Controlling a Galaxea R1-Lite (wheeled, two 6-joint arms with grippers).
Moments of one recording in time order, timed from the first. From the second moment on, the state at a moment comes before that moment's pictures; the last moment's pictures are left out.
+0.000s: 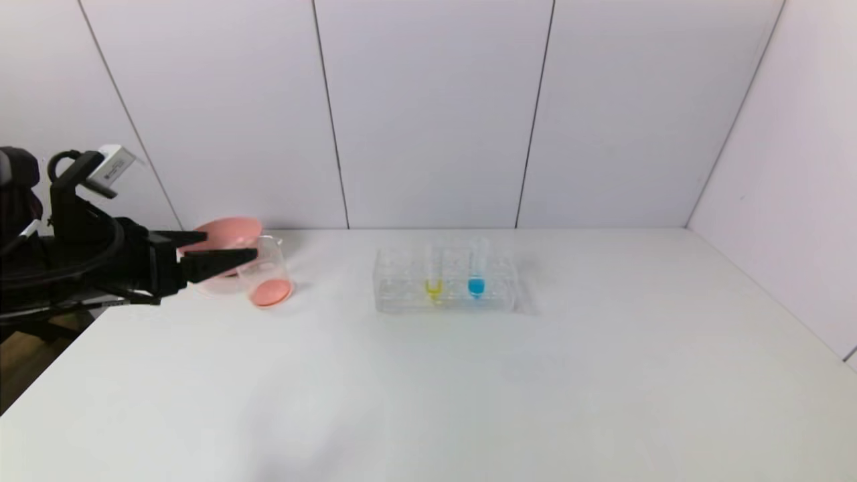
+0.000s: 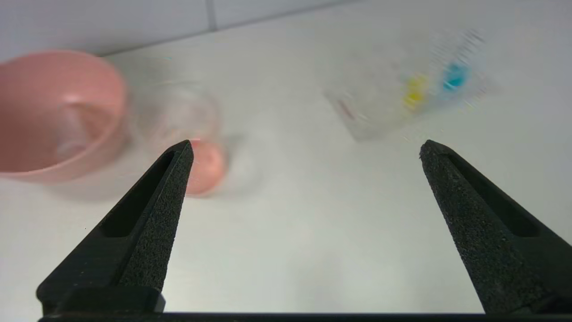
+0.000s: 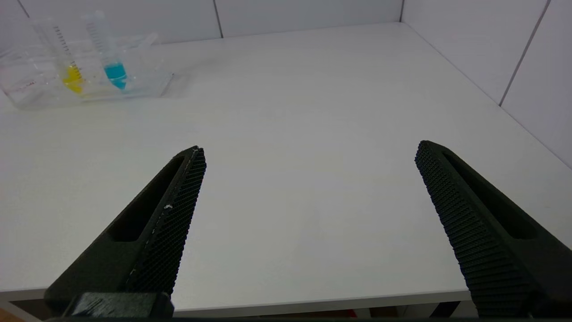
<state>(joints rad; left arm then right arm) 0.06 1.43 -0.81 -0.28 -0.63 0.12 0.00 0.00 0.00 0.00 -0.04 0.09</state>
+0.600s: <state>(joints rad) -0.57 1.36 -0.70 -0.28 -0.48 0.03 0.00 0.00 0.00 0.00 -0.04 0.09</state>
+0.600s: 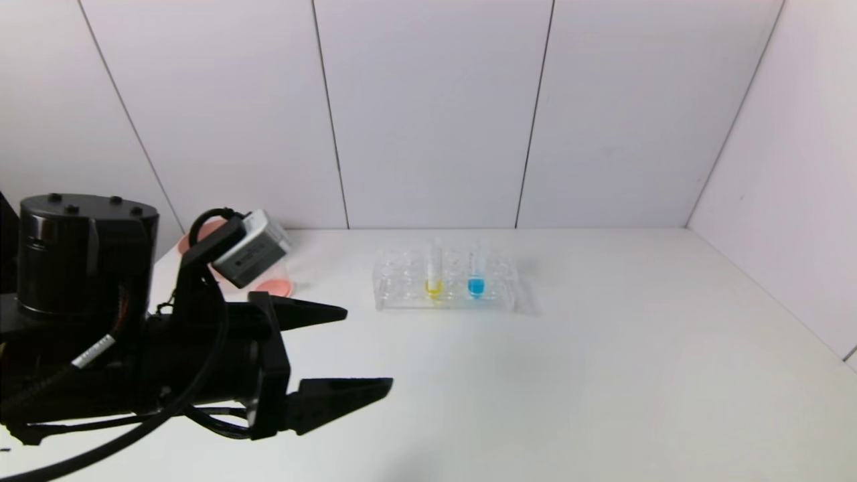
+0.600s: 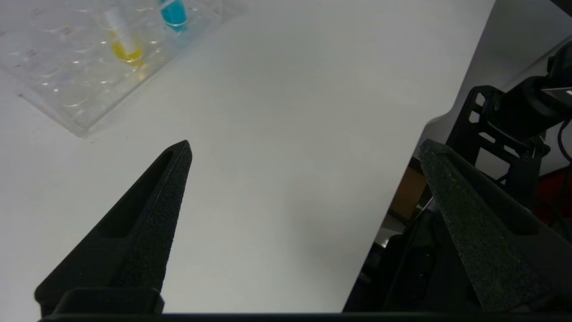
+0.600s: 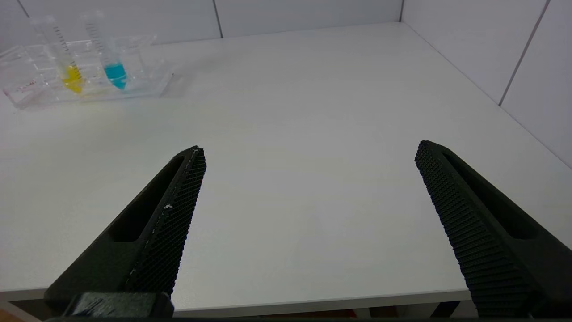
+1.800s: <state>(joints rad) -0.91 2.19 -1.25 -0.67 0.78 -0.14 0.00 0.00 0.00 0.00 -0.04 0.09</state>
